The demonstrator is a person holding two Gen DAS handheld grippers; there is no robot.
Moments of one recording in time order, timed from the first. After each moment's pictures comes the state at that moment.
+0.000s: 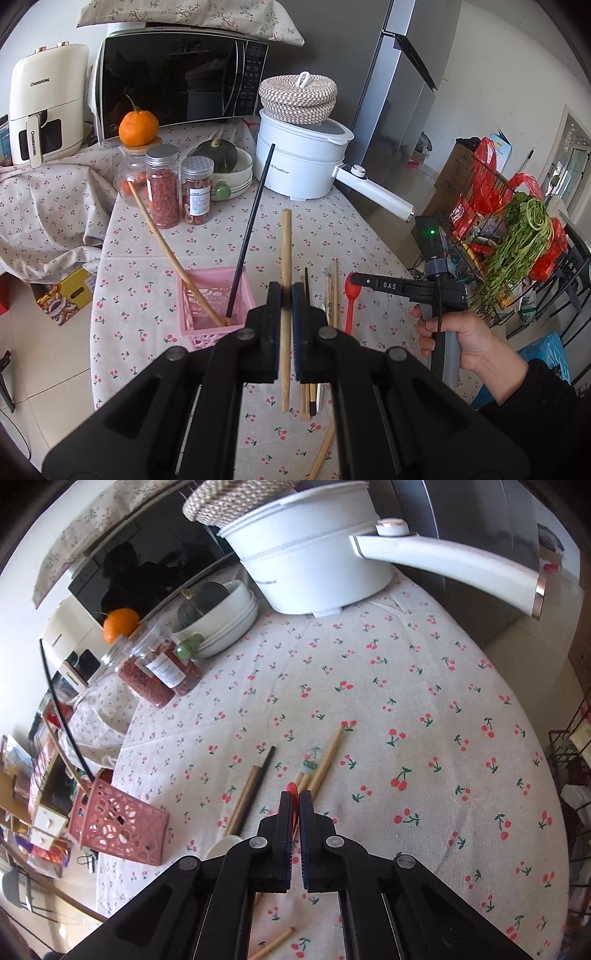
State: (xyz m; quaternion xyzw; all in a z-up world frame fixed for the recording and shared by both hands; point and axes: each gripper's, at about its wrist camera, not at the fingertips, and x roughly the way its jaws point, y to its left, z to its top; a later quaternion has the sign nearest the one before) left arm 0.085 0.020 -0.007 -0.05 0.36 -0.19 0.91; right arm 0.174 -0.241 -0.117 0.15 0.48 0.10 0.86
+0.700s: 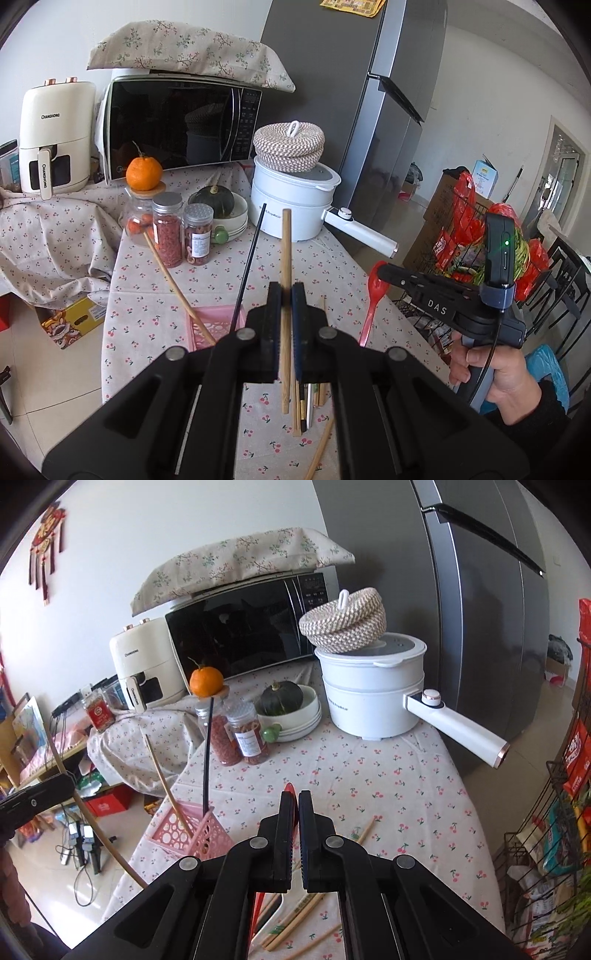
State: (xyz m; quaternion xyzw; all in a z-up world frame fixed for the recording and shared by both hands) left arm 0.061 0.033 0.034 -0.06 0.28 -0.20 0.94; right arm 0.092 -0.193 0.019 0.06 0.31 0.11 0.94
